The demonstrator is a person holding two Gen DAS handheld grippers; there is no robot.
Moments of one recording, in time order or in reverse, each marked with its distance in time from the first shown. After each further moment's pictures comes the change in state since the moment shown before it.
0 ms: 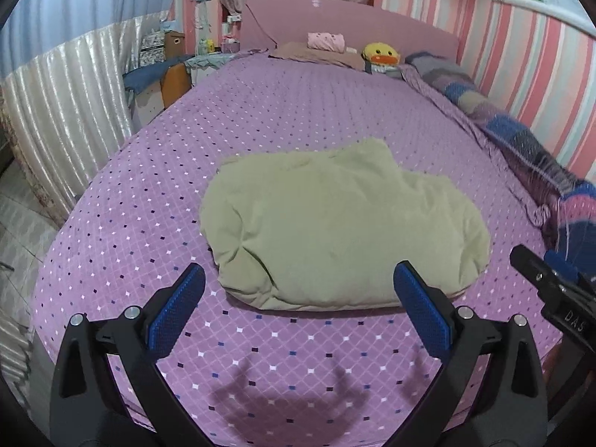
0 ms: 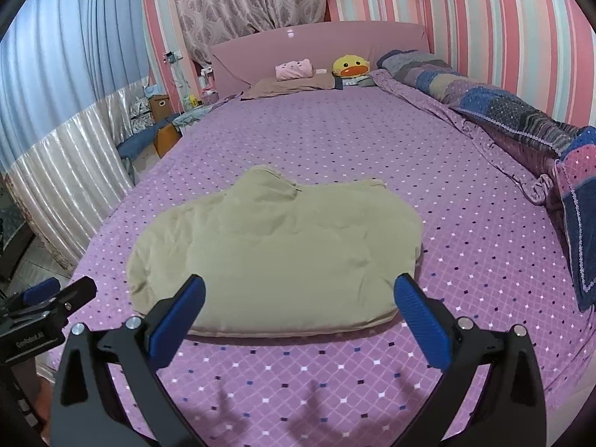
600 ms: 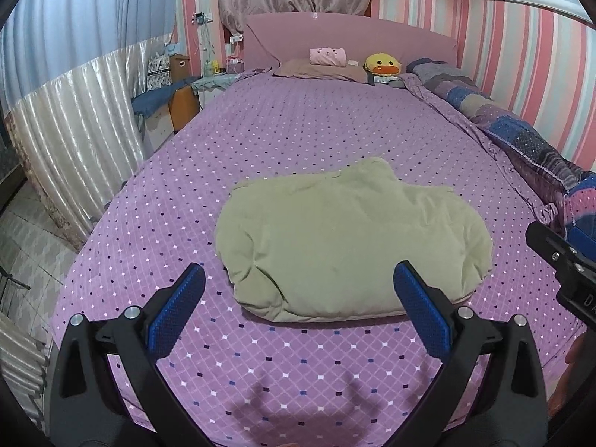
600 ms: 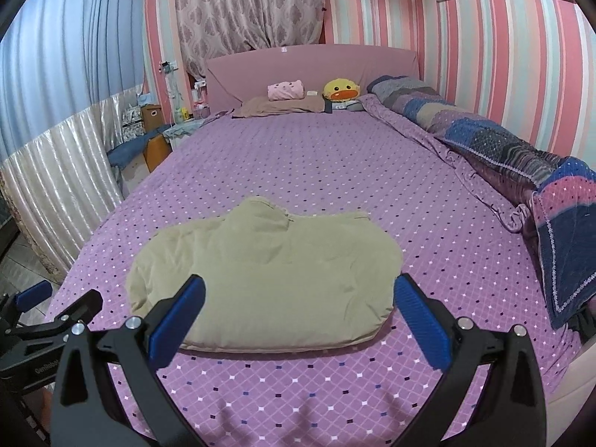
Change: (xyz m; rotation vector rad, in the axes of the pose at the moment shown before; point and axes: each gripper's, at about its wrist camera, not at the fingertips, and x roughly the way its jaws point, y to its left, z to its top) left arm -0.027 -0.012 0.008 0.065 -0.053 0.050; right arm -0.040 0.019 0.021 -0.040 -0.075 -0.077
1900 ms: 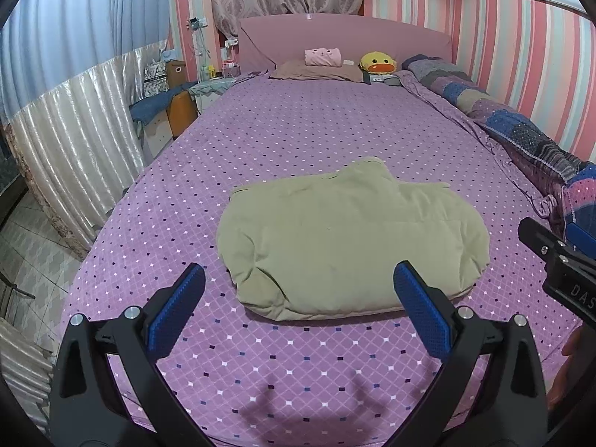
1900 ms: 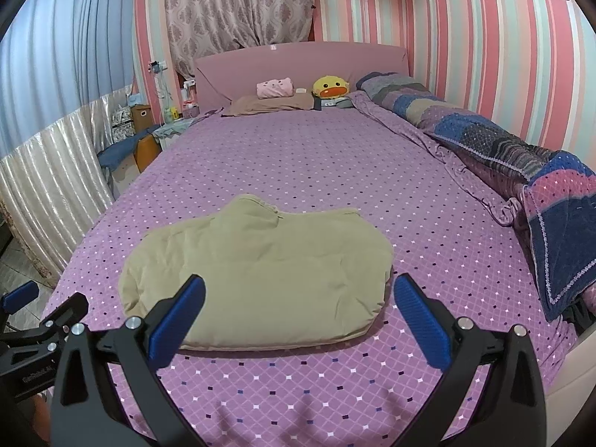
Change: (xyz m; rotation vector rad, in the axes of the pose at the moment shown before) left arm -0.008 0.012 0.004 0.040 0.002 -0.002; right arm -0.002 0.001 -0.001 0.013 0.010 -0.043
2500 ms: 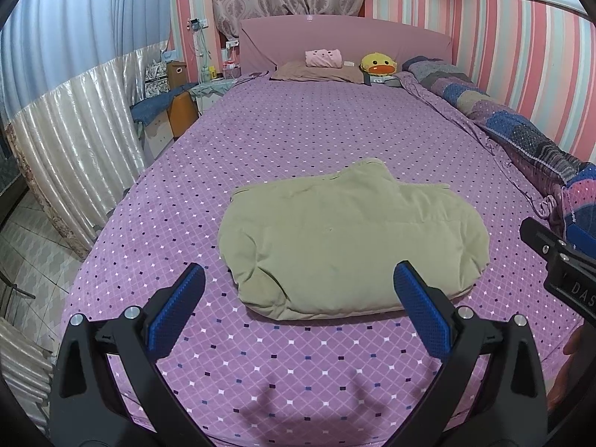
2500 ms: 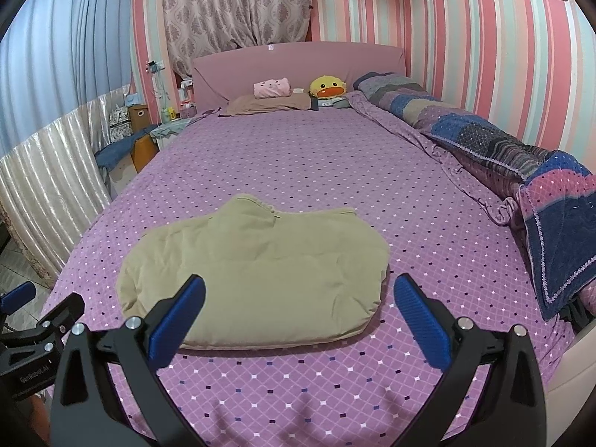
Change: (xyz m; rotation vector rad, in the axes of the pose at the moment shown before) left arm -0.003 0.002 -0.002 0.001 -0.006 0.002; right arm -0.001 -0.001 -0.001 0.004 -0.001 -0.012
